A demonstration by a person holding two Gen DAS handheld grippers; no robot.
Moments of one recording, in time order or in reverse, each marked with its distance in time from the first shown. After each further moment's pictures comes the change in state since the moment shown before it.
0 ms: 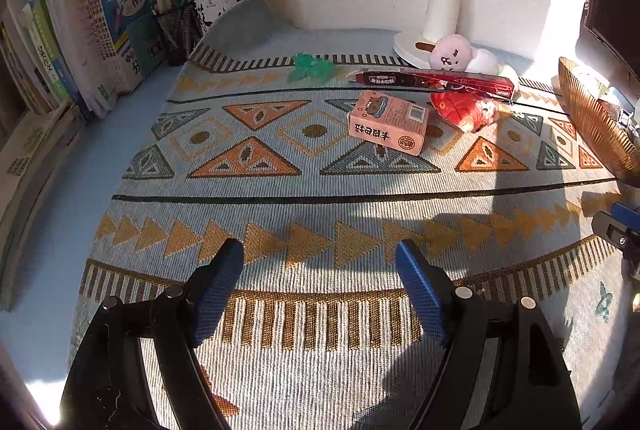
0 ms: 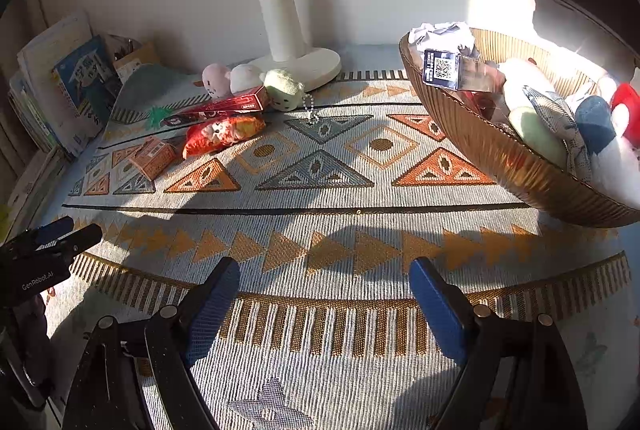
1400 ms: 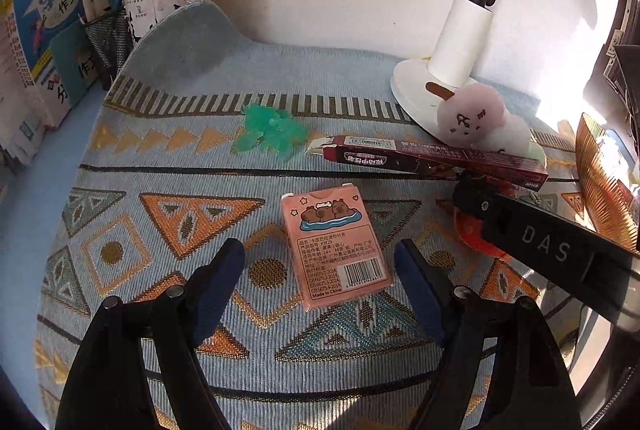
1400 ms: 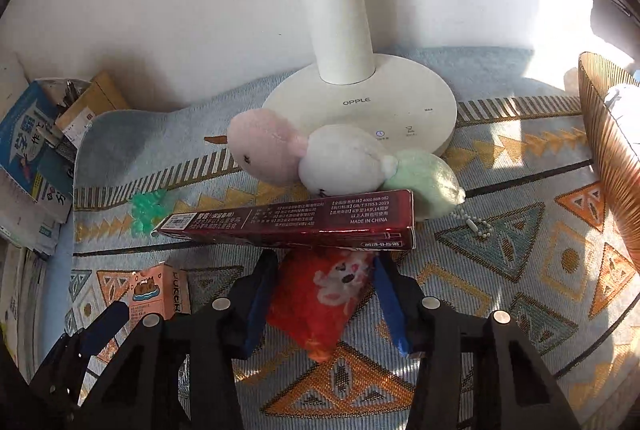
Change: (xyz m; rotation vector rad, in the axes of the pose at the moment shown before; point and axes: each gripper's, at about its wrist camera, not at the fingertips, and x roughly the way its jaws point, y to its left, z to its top) left arm 0.081 -0.003 0.083 -0.058 0.038 -0.102; right arm 0.115 0.091 0.115 0.185 0.058 -0.026
